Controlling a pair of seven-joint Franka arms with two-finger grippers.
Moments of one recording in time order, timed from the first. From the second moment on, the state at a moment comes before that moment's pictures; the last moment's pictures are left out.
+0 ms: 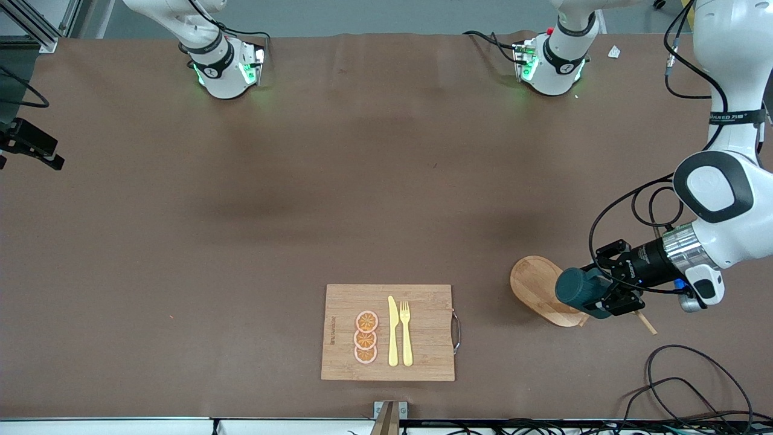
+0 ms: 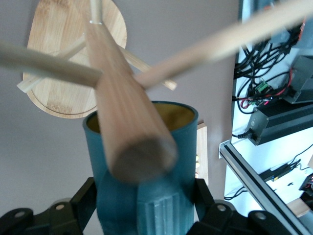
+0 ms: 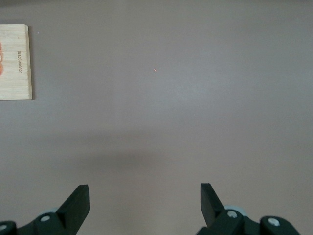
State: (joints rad) left arm 0.08 0.45 -0.13 -1.59 -0.65 2.17 -0.91; right arm -0.01 0.00 -0.06 -1.49 -0.01 1.56 -0.05
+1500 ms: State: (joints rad) left arm -0.61 0.61 -0.15 -1.47 0.41 2.18 -1.62; right arm -0.02 0.02 -0.06 -1.50 -0.01 1.56 -0.08
